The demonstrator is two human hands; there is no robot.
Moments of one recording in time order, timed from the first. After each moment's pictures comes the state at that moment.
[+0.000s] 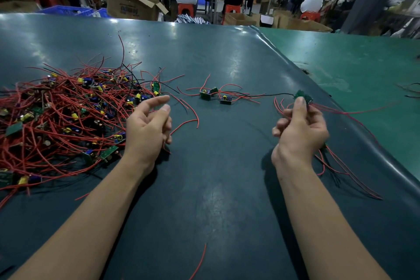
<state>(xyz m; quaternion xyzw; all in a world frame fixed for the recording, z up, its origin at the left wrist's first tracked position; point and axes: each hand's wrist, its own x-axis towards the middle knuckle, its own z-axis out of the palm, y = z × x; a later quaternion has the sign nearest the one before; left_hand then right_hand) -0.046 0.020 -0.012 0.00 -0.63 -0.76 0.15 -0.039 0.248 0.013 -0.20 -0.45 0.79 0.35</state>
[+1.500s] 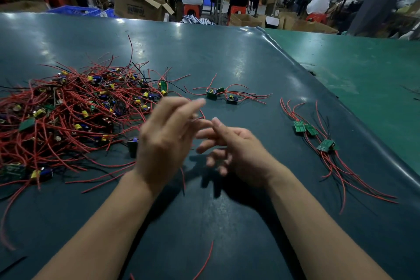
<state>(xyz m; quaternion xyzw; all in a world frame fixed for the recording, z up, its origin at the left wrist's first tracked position) -0.012 0.031 0.001 -0.25 -0.76 -0.30 0.52 -0.012 0.192 0.002 0.06 -0.62 0.76 -0.19</state>
